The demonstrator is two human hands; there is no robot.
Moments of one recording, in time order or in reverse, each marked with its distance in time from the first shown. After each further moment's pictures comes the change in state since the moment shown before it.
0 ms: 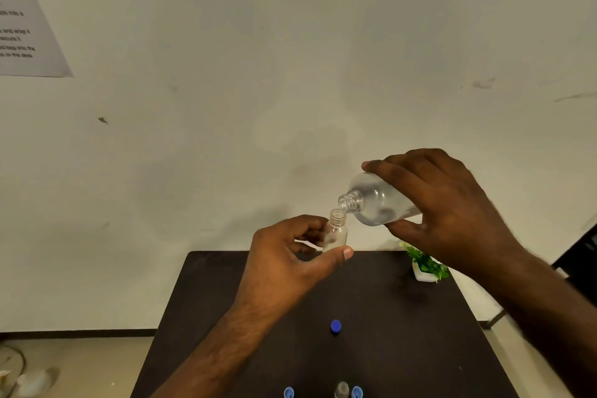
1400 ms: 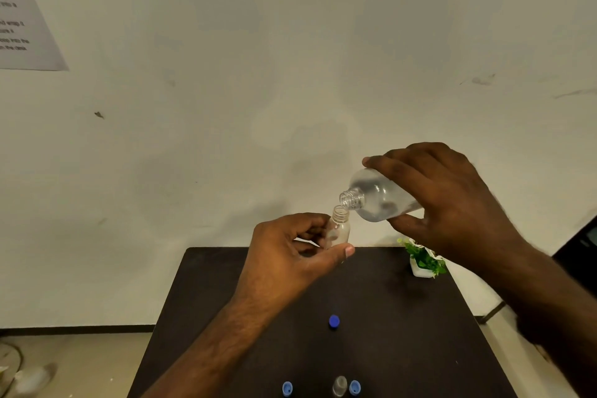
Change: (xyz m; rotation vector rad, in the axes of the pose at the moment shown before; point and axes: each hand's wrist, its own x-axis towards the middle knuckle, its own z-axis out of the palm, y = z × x) left_hand 0.001 0.003 -0.001 -0.036 -0.025 0.032; right_hand 0.000 0.001 -0.003 -0.029 -0.020 -0.011
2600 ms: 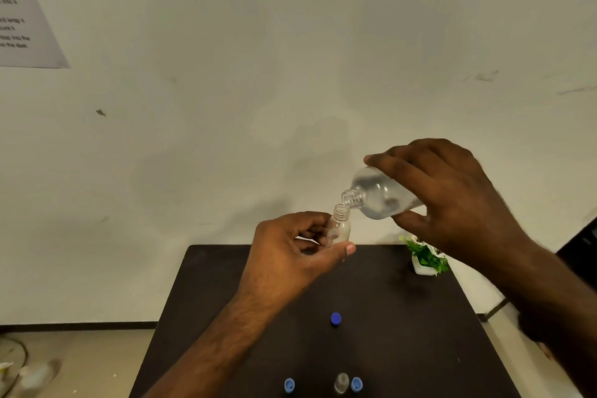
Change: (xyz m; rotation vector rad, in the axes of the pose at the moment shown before) left_hand 0.001 -0.007 0.001 -0.005 0.001 -0.026; right_hand 0.001 0.001 0.000 -0.040 -0.001 -0.015
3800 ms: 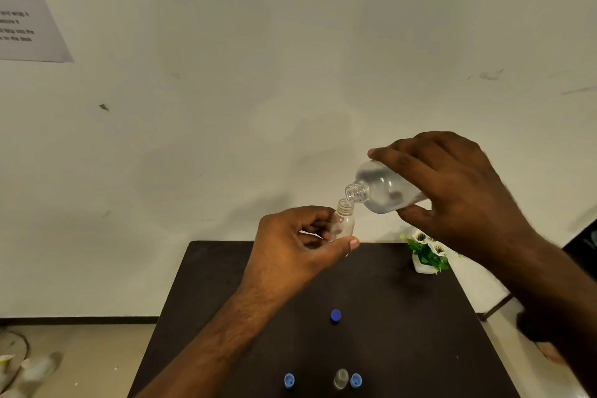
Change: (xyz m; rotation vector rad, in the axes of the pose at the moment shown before) left_hand 0.002 0.000 0.001 0.007 0.011 0.014; right_hand 0.003 0.001 -0.004 -0.038 0.002 -0.013
